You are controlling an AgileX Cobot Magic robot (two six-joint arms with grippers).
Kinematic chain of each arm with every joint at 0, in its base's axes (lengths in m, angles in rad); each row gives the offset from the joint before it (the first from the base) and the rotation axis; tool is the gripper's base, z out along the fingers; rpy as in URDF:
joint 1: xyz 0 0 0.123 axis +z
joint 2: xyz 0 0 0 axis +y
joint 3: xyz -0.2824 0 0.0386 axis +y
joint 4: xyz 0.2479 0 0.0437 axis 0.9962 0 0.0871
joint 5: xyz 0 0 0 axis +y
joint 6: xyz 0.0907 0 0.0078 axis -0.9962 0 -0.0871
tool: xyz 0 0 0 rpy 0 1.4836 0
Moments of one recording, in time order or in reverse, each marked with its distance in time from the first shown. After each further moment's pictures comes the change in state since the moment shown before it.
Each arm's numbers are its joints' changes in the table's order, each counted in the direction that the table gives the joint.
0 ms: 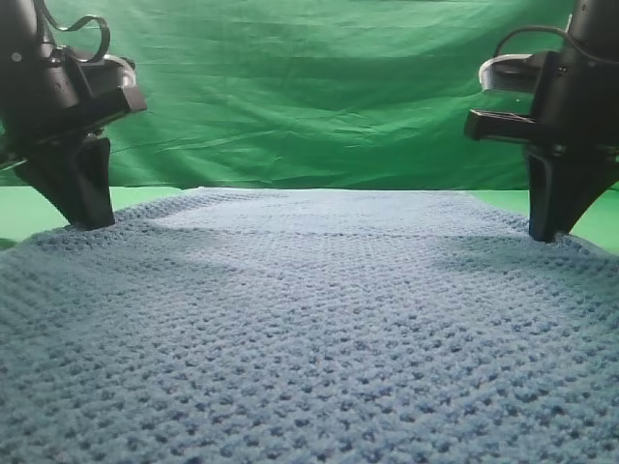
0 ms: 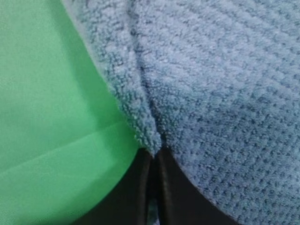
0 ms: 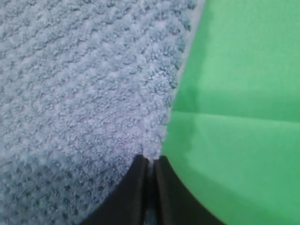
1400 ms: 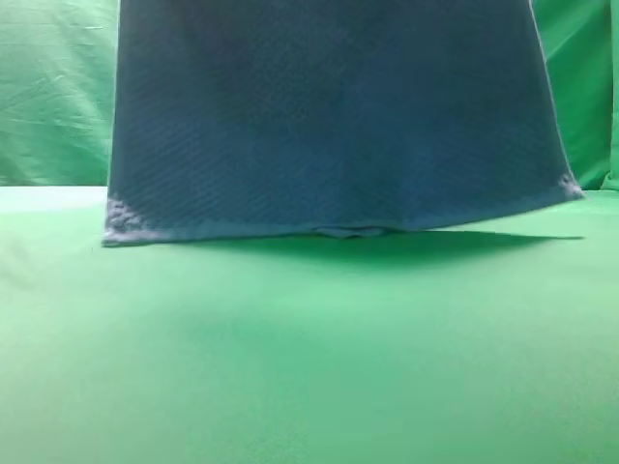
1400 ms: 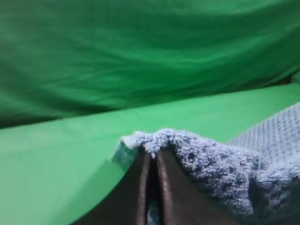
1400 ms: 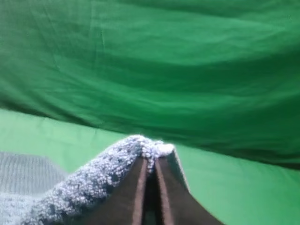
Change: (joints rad) left arm 0.000 -0.301 -0.230 -0.161 -0.457 -0.062; right arm 0.002 -0.128 -0.679 -0.073 -0.077 0.048
